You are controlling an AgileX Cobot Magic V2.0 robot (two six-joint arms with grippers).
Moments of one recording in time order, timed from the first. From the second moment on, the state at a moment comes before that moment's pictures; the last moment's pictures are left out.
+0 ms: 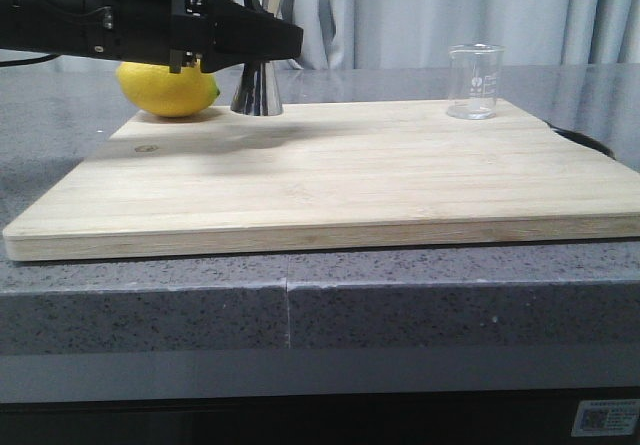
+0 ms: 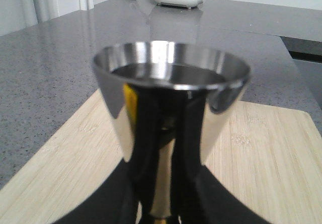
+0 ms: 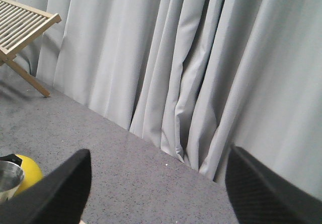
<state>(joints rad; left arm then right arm) -0.25 1.93 -1.22 -1.75 1.15 2.18 -0.04 1.25 -0.96 -1.10 -0.72 0.78</state>
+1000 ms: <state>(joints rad) -0.25 1.93 -1.19 -1.75 1.15 2.18 -0.04 1.25 -0.96 -1.10 -0.72 0.78</state>
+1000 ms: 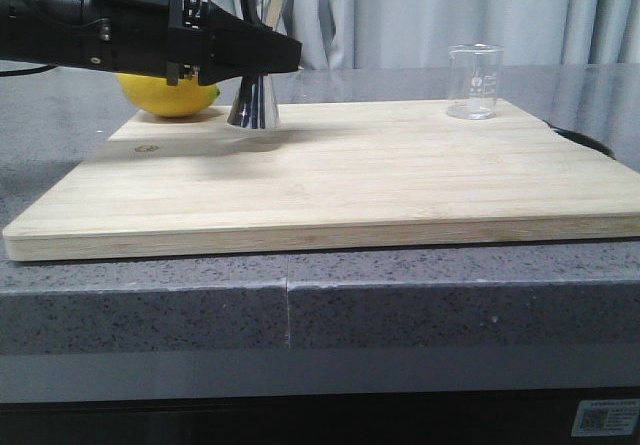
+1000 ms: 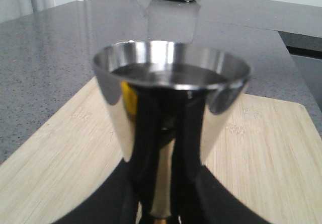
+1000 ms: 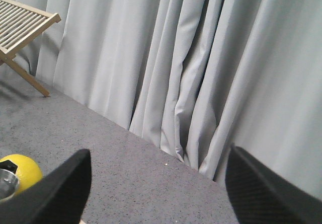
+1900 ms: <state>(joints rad) -0.25 1.97 -1.19 -1.76 1.15 2.20 -0.04 1.25 -0.96 -1.10 -0.72 0.79</state>
